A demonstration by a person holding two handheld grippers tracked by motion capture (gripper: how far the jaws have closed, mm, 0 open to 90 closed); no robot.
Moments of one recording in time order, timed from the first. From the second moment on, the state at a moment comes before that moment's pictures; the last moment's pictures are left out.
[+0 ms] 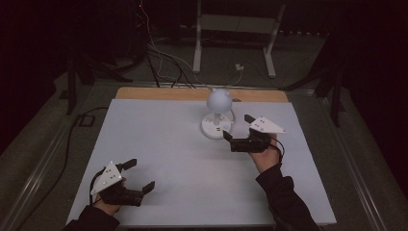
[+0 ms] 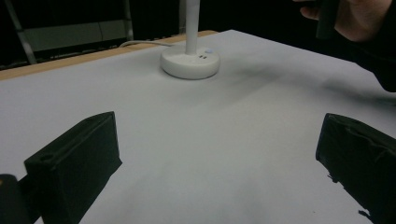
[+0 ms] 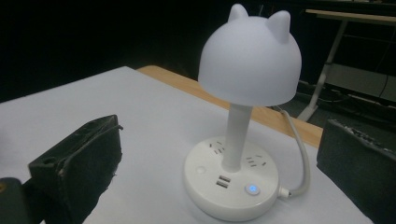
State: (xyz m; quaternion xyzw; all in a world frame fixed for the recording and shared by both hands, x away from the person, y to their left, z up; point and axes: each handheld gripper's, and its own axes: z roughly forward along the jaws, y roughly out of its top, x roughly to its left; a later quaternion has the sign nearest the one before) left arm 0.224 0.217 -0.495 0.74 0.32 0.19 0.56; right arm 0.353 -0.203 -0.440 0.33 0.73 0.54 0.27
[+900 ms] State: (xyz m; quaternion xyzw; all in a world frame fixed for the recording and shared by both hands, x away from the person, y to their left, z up) left arm 0.224 0.217 -0.496 0.74 0.32 0.19 0.56; right arm 0.396 -0.194 -0.473 0.38 0.71 0.53 0.26
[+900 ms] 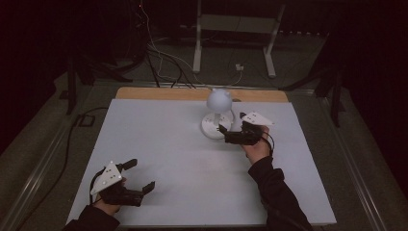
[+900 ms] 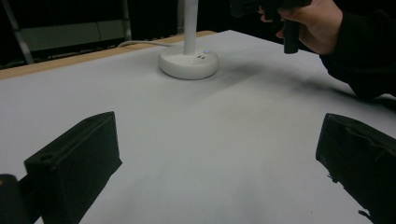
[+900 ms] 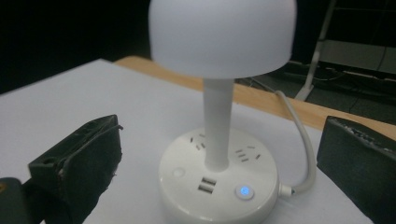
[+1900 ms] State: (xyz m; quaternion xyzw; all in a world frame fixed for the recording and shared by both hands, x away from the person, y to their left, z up) left arm 0.225 0.217 -0.496 0.74 0.32 0.19 0.56; right arm 0.410 -0.194 -0.489 0.49 0.68 0.48 0.28
